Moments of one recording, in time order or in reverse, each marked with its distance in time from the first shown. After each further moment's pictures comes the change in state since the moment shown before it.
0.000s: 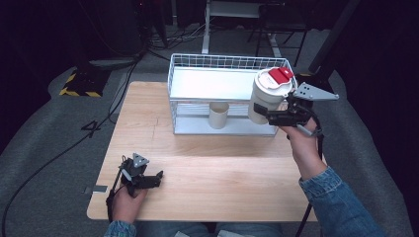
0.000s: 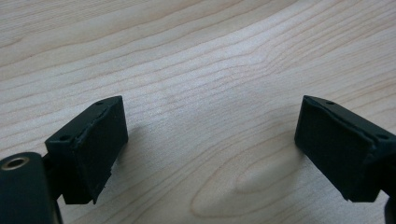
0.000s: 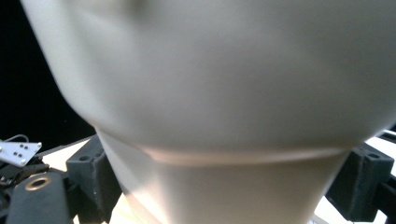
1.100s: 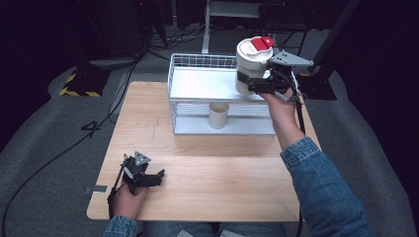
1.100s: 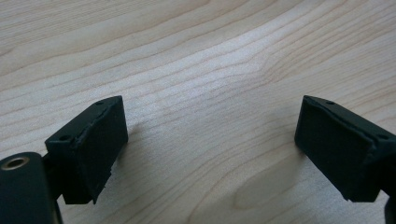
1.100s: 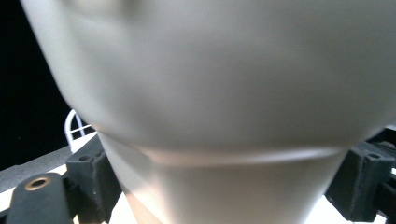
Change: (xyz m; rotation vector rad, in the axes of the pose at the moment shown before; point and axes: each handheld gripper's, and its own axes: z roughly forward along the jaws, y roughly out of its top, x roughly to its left) left arm 0.000 0.005 0.004 0.005 -0.011 0.013; right arm -0.022 0.048 0.076 0.008 -0.120 0.001
